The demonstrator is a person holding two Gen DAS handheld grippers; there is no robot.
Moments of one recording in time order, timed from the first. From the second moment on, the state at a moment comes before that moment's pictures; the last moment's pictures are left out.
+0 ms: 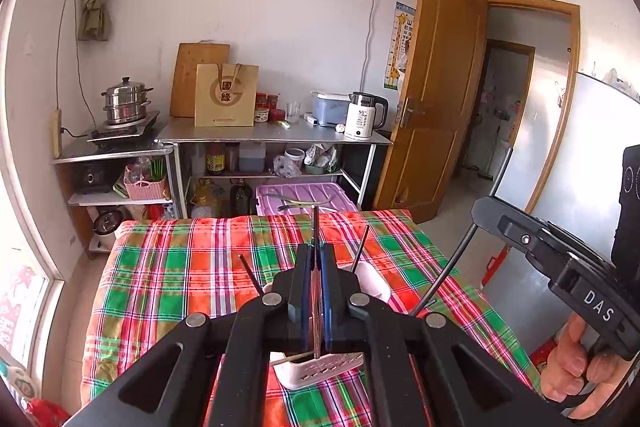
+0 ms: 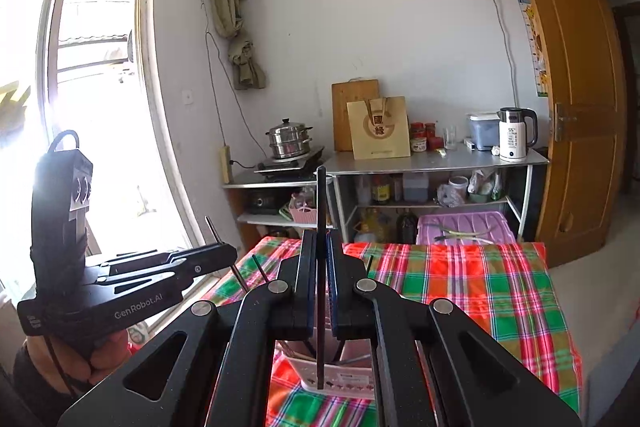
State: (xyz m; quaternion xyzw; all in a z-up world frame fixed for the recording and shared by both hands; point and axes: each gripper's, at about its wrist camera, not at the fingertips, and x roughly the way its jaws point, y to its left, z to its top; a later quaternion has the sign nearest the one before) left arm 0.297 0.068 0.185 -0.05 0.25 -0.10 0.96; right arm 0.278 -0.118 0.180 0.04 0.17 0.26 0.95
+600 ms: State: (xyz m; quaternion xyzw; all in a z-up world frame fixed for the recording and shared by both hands) left arm 0.344 0.082 0.140 -0.06 0.28 -0.10 0.95; right arm 0.323 -0.099 0.172 0.06 0.17 0.24 0.95
